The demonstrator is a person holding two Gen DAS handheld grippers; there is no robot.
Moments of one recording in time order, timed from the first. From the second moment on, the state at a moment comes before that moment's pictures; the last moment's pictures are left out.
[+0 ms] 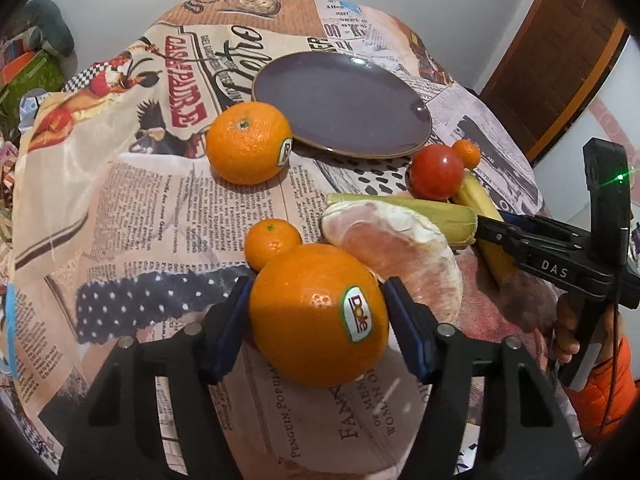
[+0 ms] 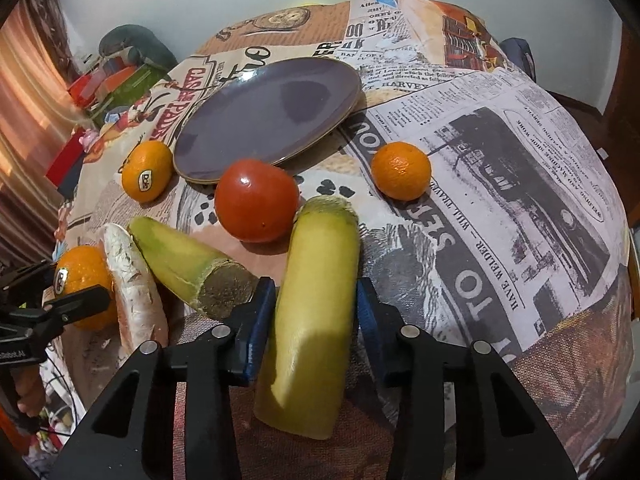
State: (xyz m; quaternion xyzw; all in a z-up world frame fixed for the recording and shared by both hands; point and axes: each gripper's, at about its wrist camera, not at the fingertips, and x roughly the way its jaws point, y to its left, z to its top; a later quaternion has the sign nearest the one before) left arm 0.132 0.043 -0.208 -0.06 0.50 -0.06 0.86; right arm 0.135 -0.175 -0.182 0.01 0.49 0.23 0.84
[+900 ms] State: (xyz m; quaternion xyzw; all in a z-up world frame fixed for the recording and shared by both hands) left arm 0.136 0.065 -0.151 -0.07 0.42 -0.01 0.90; right arm 0.132 -0.168 -0.128 0.00 0.42 0.24 0.88
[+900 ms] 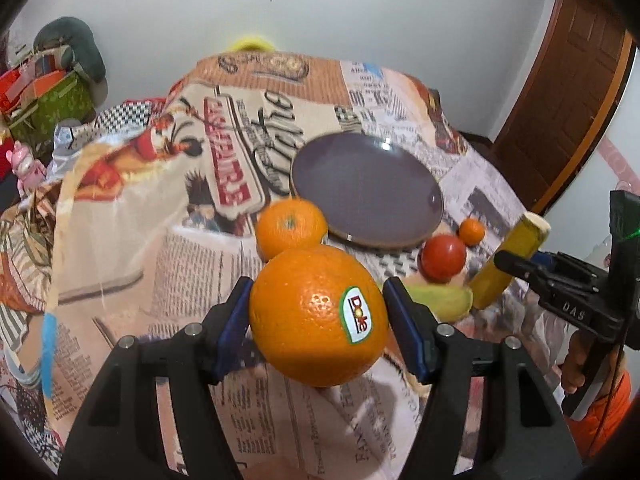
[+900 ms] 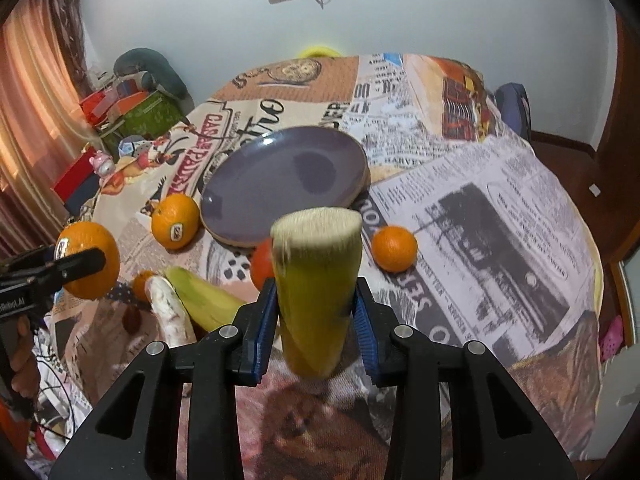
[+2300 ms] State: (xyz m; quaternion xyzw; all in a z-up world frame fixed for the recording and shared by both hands) left arm 0.277 0.038 -0.174 -0.05 0.43 -0.03 0.90; right arm 0.223 -0.117 -0.132 -0.05 0.40 0.26 0.88
